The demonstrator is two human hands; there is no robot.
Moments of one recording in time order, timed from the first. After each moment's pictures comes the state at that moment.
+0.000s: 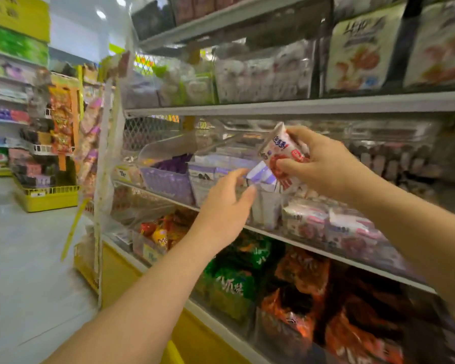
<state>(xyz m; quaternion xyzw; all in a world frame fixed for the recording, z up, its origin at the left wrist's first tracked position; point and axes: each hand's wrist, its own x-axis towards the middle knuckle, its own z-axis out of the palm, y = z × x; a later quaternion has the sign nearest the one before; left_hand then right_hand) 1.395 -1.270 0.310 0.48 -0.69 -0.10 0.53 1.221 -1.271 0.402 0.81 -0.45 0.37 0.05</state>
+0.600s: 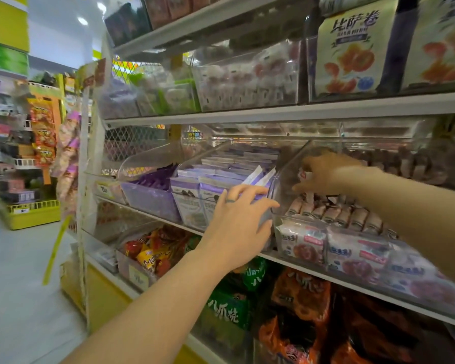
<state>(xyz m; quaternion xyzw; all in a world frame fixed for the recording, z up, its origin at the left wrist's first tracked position) 1.368 -1.316 0.320 0.46 -0.79 0.17 0.37 1.171 -1.399 0.427 0.75 -0.62 0.10 0.21</state>
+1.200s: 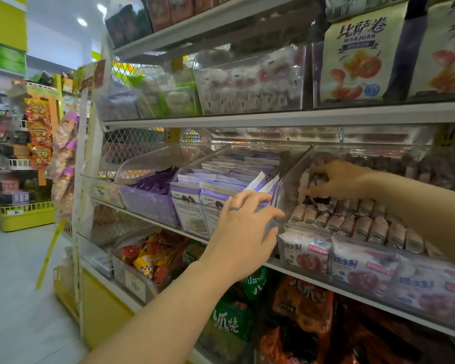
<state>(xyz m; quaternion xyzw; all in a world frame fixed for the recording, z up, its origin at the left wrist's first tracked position) 1.367 -1.323 0.315 0.45 -0.79 0.15 0.40 1.153 -1.399 0.429 0.79 -0.58 0.15 0.07</state>
